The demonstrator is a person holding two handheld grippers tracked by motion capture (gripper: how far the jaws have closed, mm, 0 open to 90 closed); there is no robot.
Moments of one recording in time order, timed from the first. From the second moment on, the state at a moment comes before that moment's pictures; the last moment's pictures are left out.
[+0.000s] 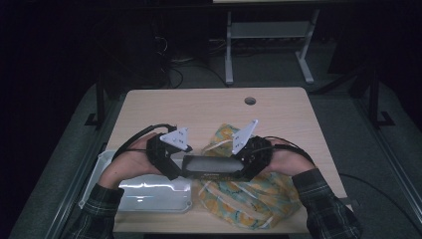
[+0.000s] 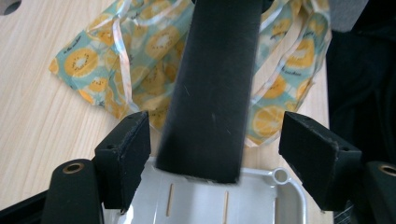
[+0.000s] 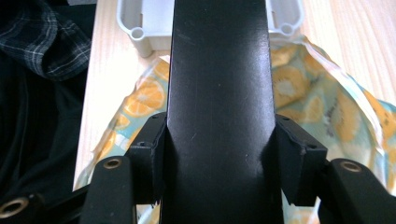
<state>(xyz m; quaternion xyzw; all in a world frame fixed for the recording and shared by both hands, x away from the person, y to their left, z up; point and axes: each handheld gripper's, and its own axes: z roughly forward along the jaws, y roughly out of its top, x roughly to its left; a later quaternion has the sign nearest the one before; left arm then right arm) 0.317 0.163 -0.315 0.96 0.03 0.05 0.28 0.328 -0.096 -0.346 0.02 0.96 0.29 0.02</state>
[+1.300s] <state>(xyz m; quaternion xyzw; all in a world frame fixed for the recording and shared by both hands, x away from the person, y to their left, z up) 0.312 0.122 -0.340 0.98 0.00 0.03 0.21 0.318 -0.076 -0.346 0.00 0.96 0.29 0.02</state>
